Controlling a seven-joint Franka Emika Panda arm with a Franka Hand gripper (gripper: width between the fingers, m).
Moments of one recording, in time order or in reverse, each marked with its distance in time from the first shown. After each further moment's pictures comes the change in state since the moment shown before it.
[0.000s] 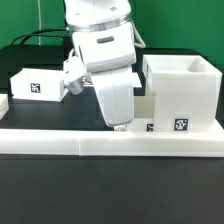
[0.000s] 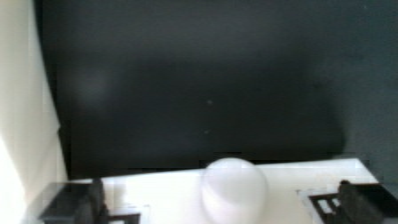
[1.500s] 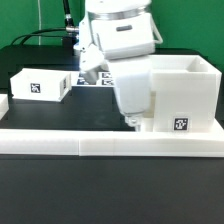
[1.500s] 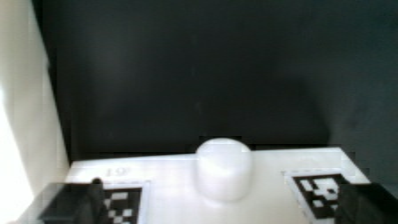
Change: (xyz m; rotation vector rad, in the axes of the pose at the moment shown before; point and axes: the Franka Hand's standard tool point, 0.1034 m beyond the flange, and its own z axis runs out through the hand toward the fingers) arm 0.036 -0.003 -0.004 -0.027 -0.028 -0.001
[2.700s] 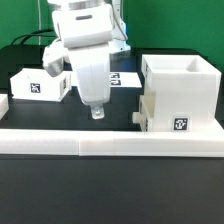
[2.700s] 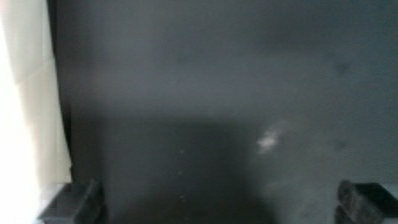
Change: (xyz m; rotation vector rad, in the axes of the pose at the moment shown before) arm -0.073 -0.021 -0.021 -0.058 -0.026 -0.042
